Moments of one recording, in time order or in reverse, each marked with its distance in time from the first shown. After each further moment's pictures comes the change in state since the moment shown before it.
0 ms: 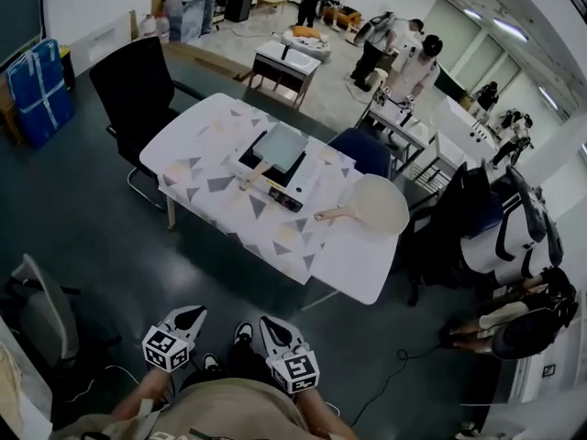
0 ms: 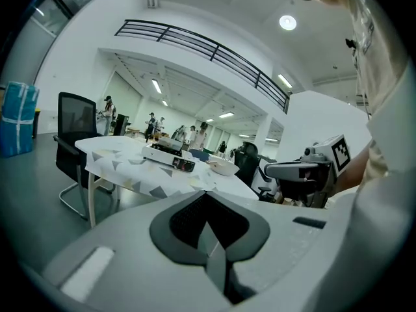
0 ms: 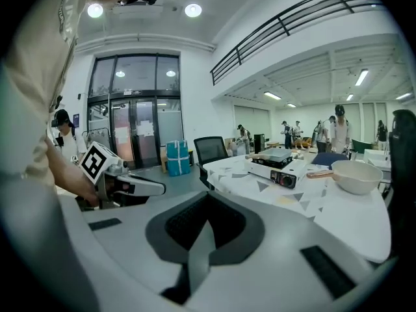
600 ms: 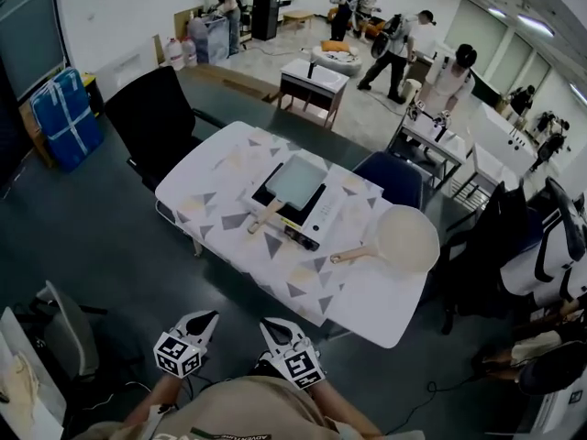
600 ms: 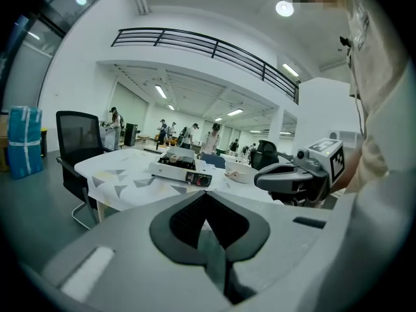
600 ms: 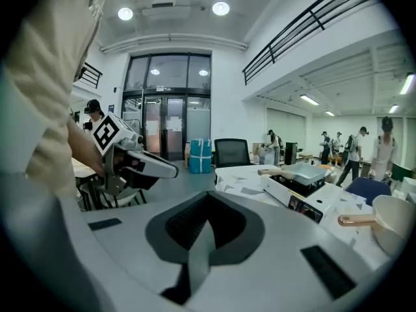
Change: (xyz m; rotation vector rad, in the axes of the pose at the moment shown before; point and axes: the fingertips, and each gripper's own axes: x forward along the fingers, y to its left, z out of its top) left arm 0.082 0.045 0.071 0.067 0.002 0.122; right arm 0.101 -0.066 0.032 -0.196 -0.011 0.254
